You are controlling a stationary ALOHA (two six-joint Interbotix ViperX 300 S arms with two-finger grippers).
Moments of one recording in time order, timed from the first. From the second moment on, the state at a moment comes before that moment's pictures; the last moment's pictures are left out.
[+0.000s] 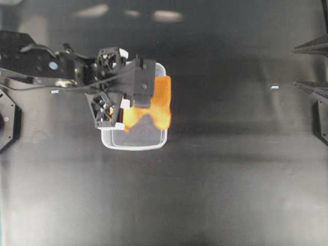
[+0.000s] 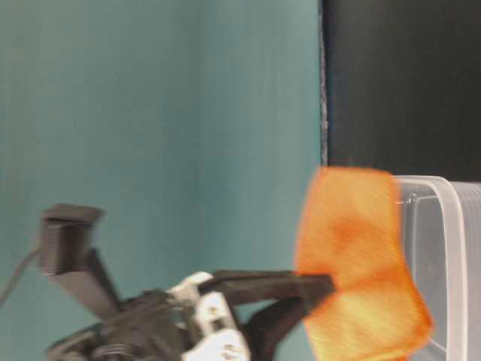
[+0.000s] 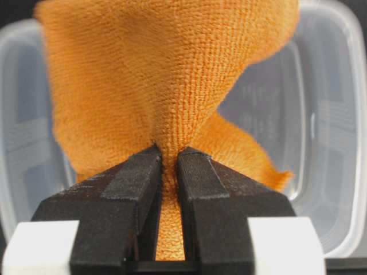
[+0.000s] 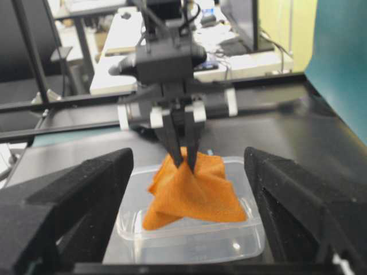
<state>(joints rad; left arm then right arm) 0.06 -0.06 0.50 0.04 0.64 0.11 -0.08 -1.16 1.19 0.03 0.00 0.04</state>
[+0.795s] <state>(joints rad) 0.05 -0.05 0.53 0.04 0.62 0.12 -0.08 -1.16 1.19 0.03 0.00 0.04</state>
